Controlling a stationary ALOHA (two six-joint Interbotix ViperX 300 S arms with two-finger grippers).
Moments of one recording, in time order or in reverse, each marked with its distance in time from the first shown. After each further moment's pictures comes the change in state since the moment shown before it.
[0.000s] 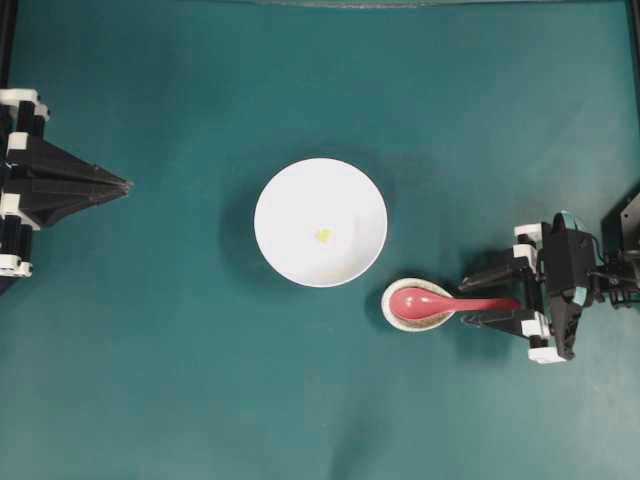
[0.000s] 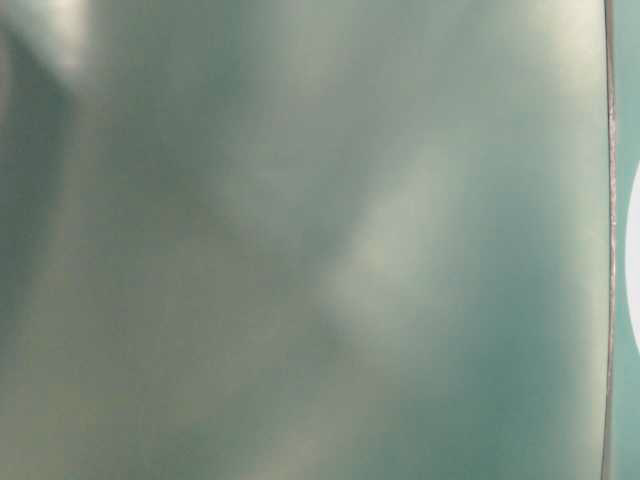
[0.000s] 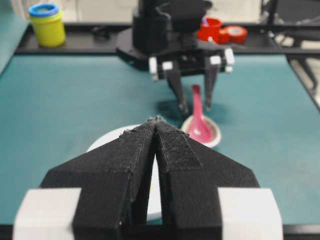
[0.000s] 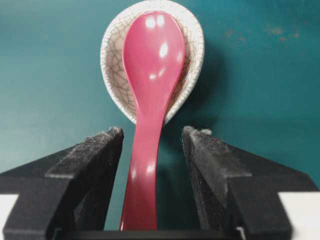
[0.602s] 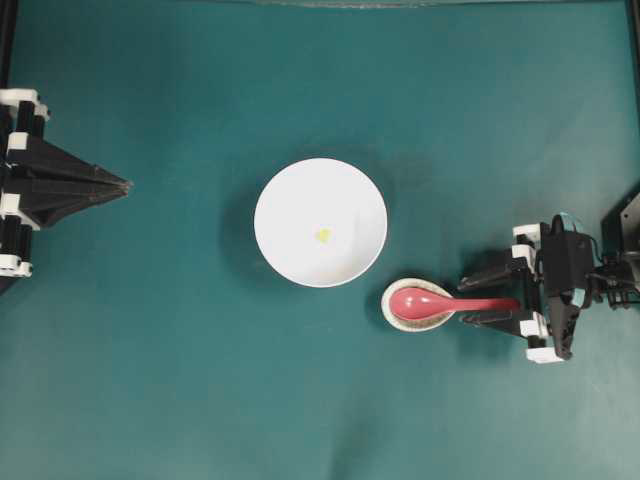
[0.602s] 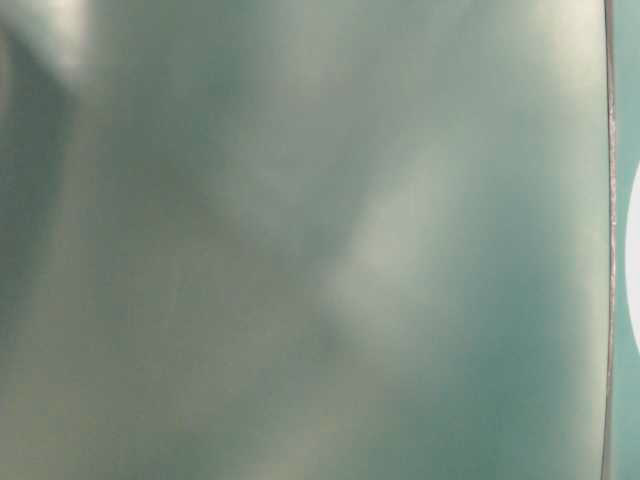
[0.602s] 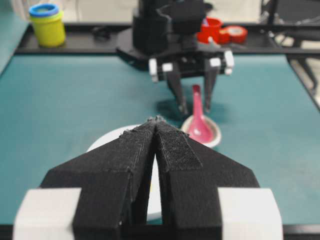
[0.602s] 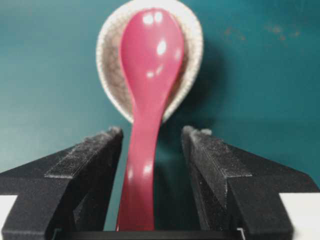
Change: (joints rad) left arm 0.000 0.000 0.000 0.000 0.000 0.000; right arm 0.002 0.029 -0.002 0.000 -0.035 0.000
